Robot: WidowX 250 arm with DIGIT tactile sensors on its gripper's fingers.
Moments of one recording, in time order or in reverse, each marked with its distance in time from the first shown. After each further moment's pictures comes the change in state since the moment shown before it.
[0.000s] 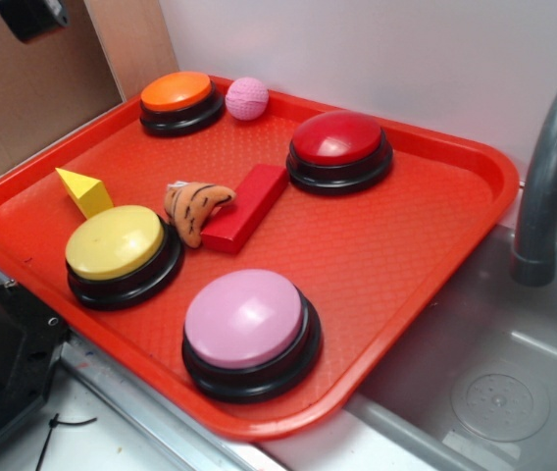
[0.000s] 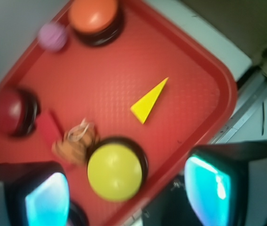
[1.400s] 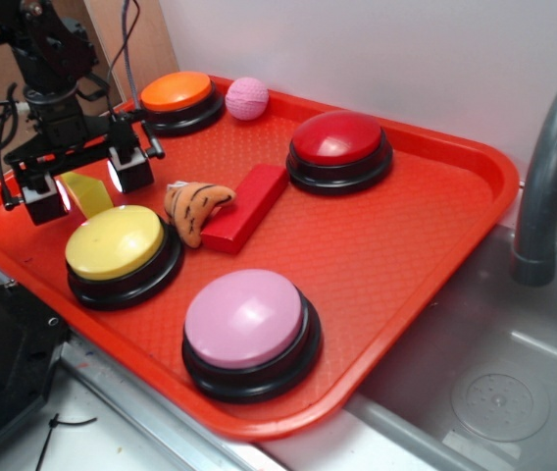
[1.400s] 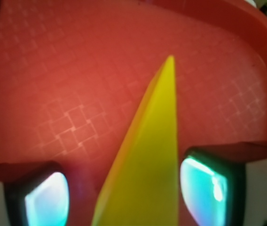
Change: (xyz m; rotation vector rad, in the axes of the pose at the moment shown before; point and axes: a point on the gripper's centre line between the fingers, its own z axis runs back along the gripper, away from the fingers) arm 0.022 0.023 -0.155 0.272 -0.099 0.325
